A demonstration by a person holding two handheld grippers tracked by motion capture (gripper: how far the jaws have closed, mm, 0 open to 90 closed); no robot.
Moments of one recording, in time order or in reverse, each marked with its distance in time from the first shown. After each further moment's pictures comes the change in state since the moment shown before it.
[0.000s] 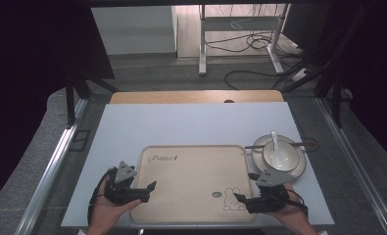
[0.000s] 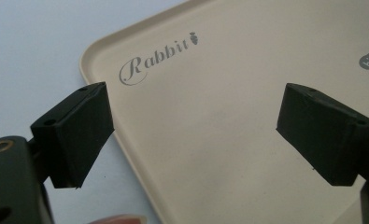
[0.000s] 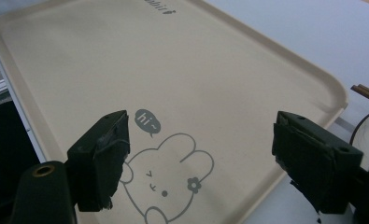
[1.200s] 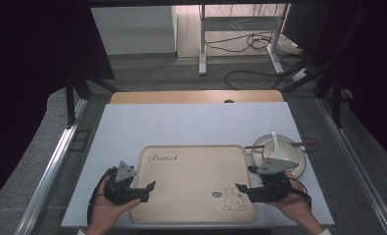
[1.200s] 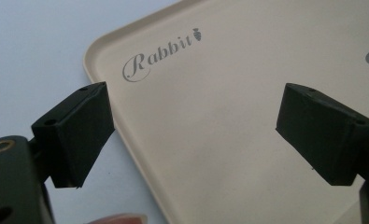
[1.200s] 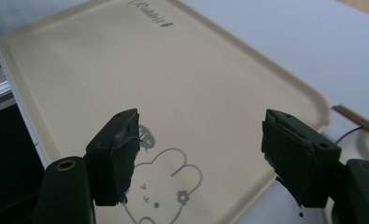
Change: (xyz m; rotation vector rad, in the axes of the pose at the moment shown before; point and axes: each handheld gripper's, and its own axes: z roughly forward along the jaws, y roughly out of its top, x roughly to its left) left arm 0.000 0.002 0.000 0.018 0.012 0.010; right arm -0.016 0.031 -0.012 0.026 0.017 0.004
